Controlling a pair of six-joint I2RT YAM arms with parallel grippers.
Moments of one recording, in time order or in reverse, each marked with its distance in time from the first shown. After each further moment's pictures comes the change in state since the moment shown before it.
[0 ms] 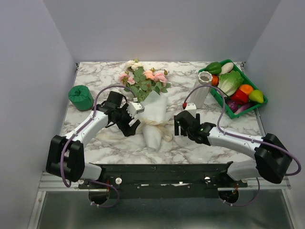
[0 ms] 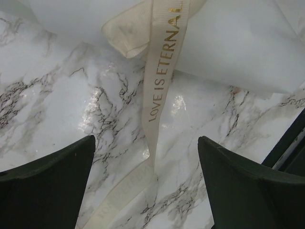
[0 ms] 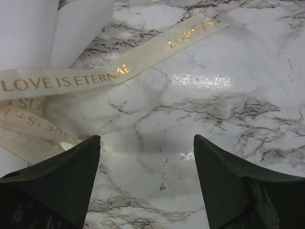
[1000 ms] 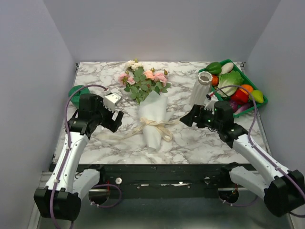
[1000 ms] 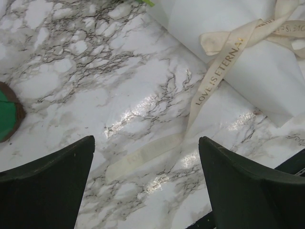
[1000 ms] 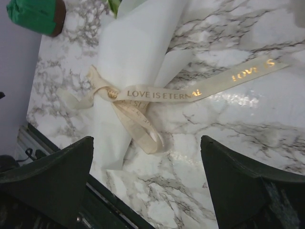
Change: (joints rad) left arm 0.224 -0.440 -0.001 -0.073 -0.090 -0.180; right arm -0.532 -0.420 -0.160 0.178 -0.888 -0.041
